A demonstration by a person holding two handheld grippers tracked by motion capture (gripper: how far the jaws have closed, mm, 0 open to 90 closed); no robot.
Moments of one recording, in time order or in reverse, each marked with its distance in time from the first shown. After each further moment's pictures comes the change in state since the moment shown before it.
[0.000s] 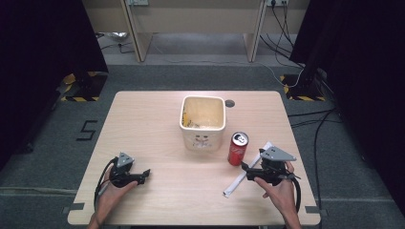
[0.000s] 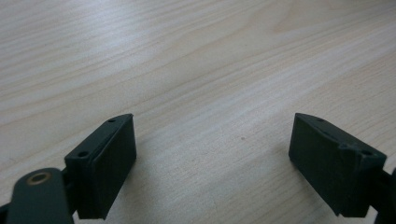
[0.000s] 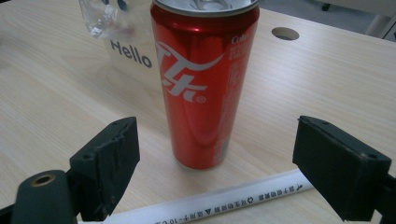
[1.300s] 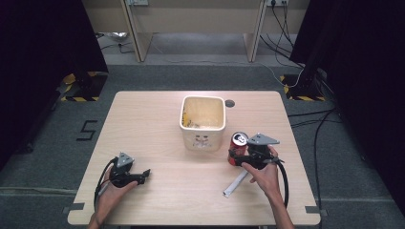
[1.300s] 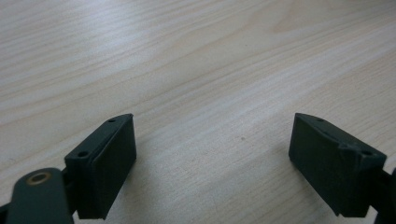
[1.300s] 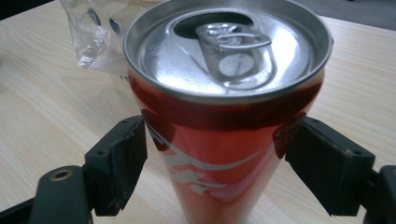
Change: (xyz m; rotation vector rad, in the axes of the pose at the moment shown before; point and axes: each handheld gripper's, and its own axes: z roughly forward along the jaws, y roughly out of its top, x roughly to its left) left arm 0.000 0.000 0.000 0.000 0.000 0.001; right arm -0.002 0.024 0.053 0.015 0.065 0.031
